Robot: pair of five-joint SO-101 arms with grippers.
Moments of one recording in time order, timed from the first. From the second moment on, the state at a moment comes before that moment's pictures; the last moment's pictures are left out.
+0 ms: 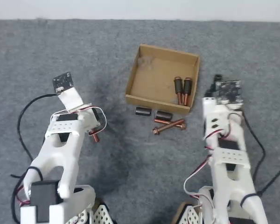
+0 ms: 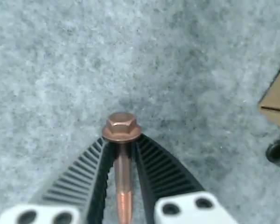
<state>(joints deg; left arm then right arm) -10.0 -12.9 56.0 36.5 25.3 -0.2 -35.9 74.9 -12.0 11.8</state>
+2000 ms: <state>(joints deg) -9.9 -13.2 60.1 26.2 23.3 -35.1 16.5 92.0 -97.8 11.8</state>
